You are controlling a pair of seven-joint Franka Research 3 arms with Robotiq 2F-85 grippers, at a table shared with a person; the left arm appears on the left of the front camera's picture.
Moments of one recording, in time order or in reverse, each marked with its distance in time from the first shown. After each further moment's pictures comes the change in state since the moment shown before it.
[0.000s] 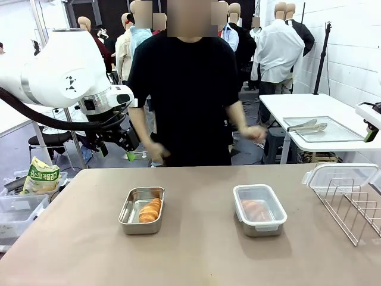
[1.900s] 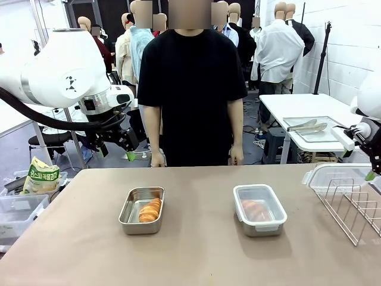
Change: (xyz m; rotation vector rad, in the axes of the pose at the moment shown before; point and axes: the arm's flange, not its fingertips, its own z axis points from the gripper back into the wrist) left arm 0.000 0.000 0.000 0.000 0.000 0.000; right arm -0.024 -0.047 -0.105 -0.012 -0.031 -0.078
